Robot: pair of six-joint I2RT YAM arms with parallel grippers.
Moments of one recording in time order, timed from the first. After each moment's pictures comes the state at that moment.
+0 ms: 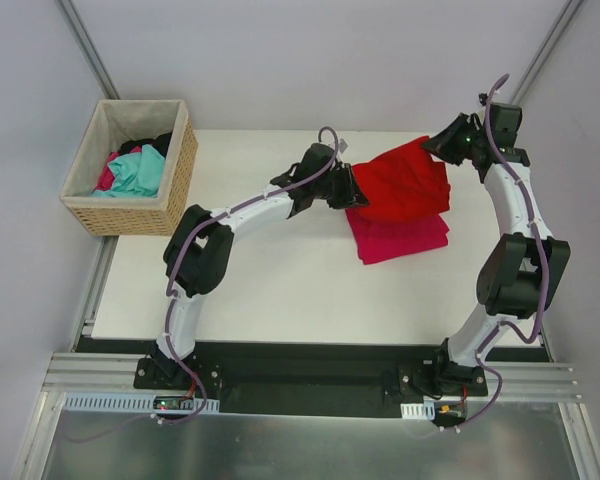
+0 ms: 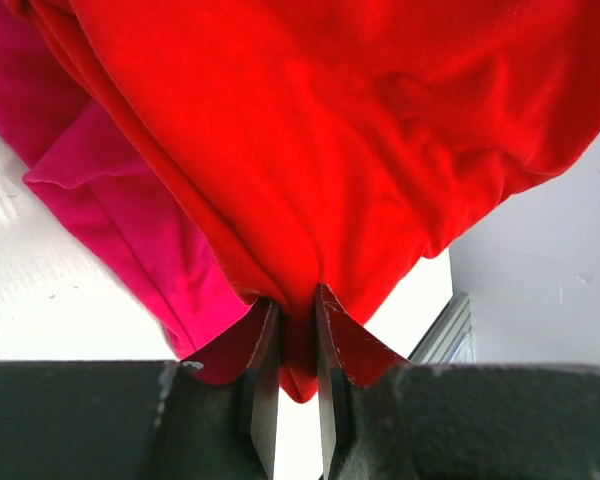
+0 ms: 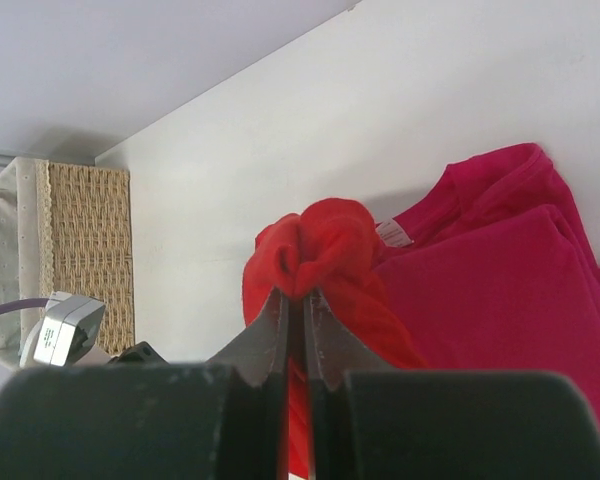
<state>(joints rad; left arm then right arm) -0.70 2.10 1.67 -0.10 0.36 -0.85 -0.11 1.76 1.61 -0.40 -0.48 0.56</state>
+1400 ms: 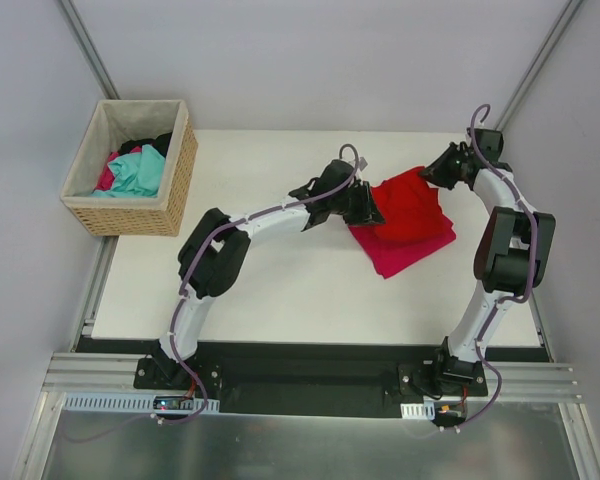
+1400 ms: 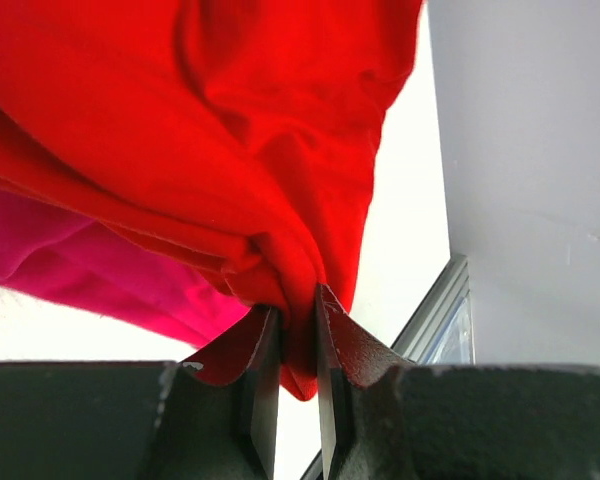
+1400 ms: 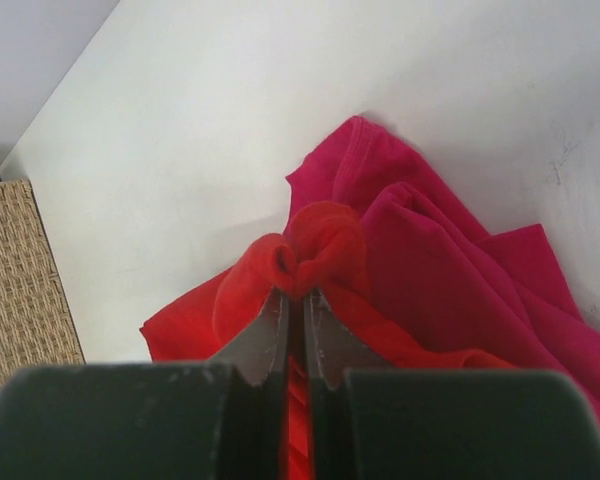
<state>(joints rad) -0.78 2.17 1.66 -0.05 0.39 -0.89 -0.14 1.96 1.52 -0.34 -0.44 0.56</state>
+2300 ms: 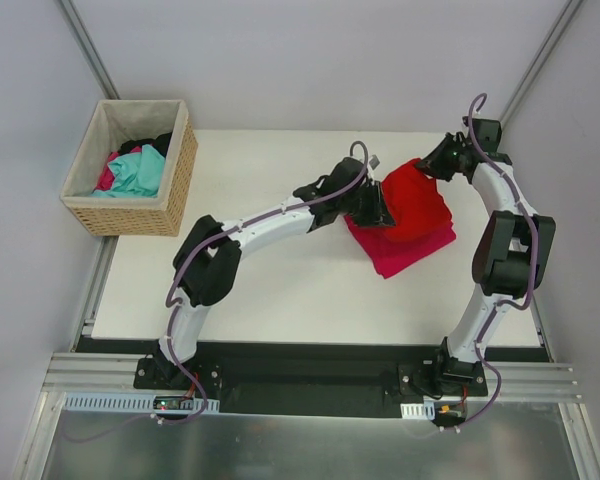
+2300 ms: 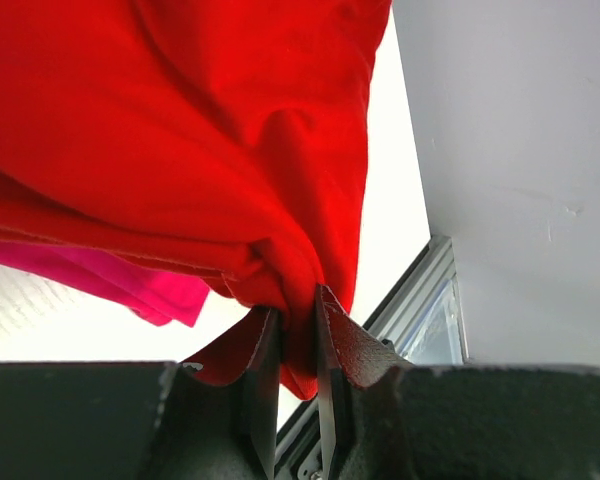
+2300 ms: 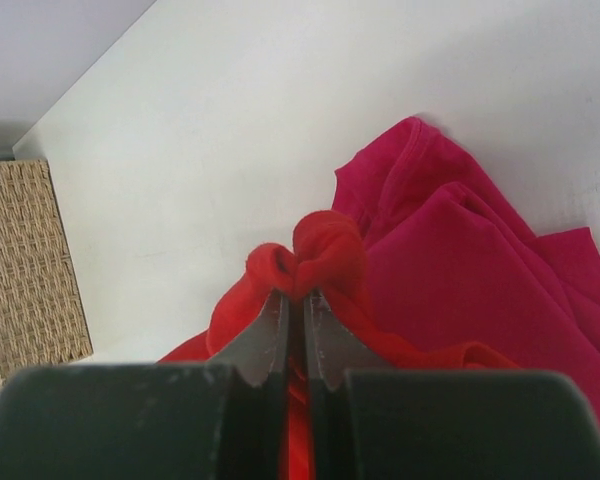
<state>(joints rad) -0.85 2.09 1.74 -0.20 0.33 -0.87 -0.11 1.93 1.59 -0.41 -0.44 0.54</state>
